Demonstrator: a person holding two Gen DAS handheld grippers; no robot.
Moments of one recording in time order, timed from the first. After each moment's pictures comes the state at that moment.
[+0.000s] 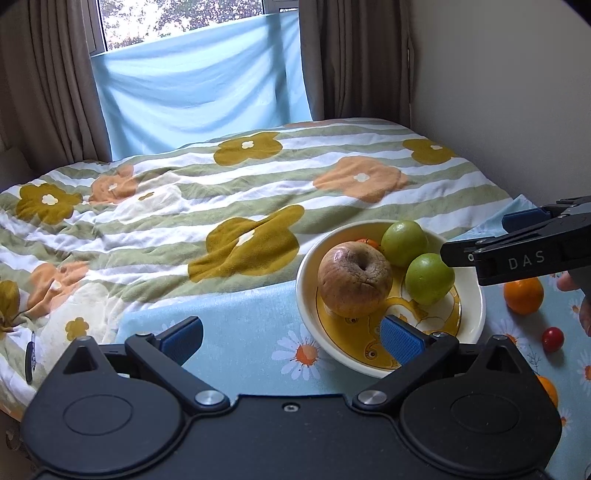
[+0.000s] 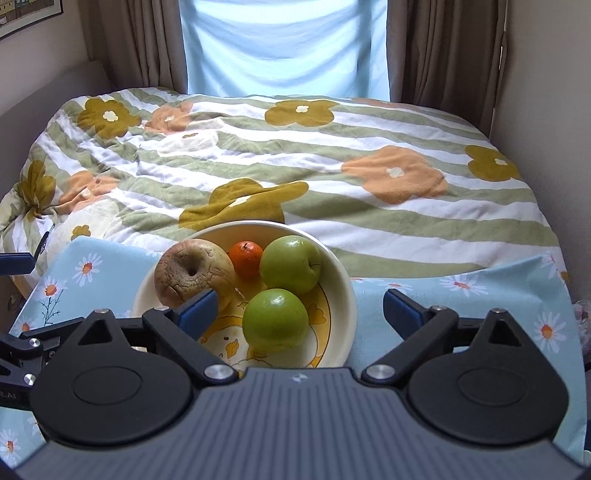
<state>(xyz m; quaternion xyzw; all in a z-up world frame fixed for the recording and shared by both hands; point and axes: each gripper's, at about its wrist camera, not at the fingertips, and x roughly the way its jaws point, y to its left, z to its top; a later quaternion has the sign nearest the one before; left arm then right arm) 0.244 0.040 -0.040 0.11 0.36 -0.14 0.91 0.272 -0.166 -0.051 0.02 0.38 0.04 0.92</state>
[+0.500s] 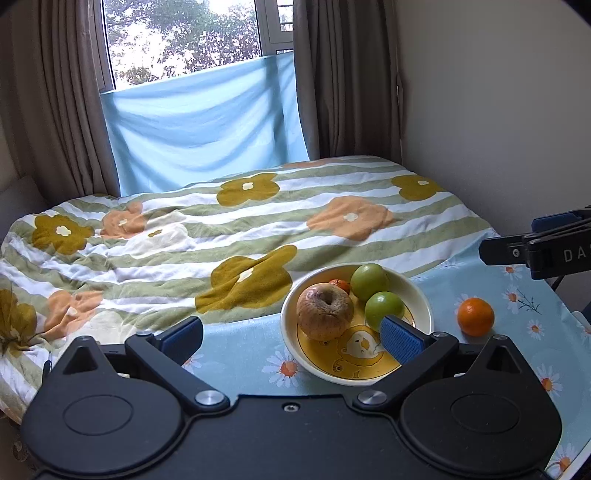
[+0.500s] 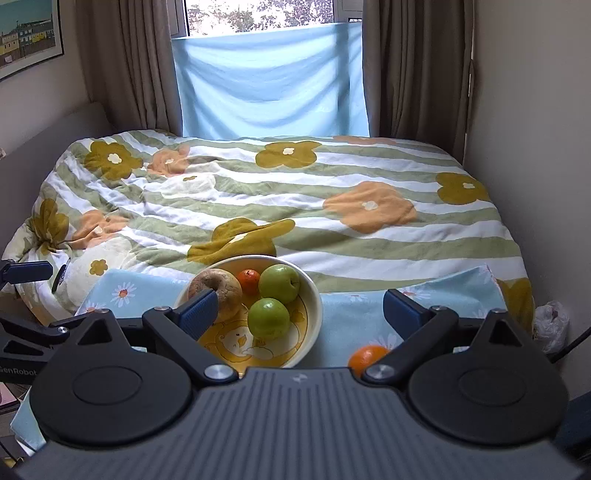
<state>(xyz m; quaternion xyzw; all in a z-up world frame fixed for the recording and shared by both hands) 0.179 0.029 0.022 0.11 0.31 -0.14 0.93 0.181 -0.195 0.036 0.04 0.33 0.02 0.94</state>
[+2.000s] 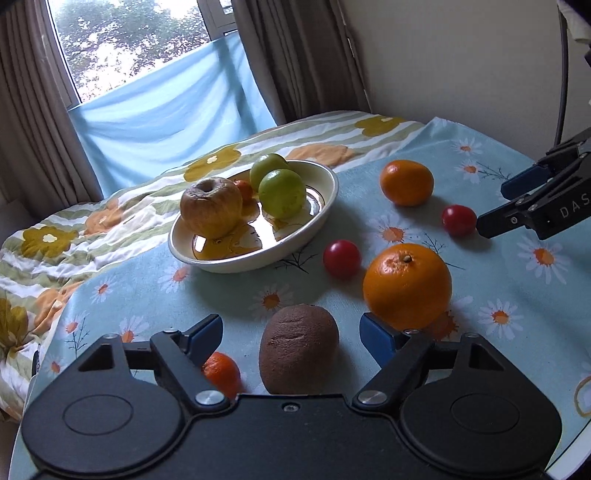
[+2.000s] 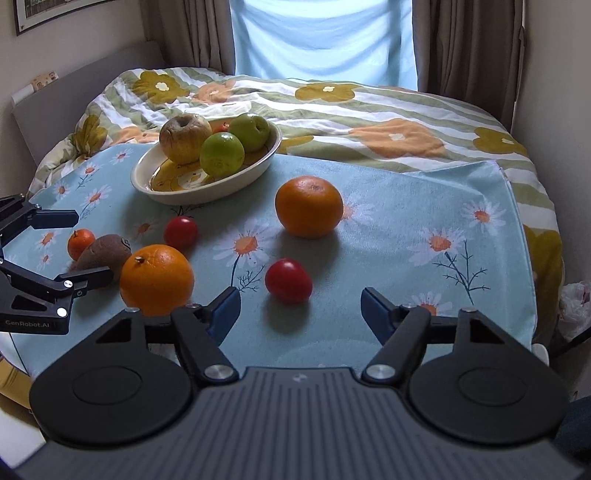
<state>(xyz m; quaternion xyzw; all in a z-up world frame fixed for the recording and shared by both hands) 0.101 -0.065 -0.126 0.21 0.31 -0.15 0.91 0.120 -0.306 -0.121 -0.01 0.37 0.14 0.92</state>
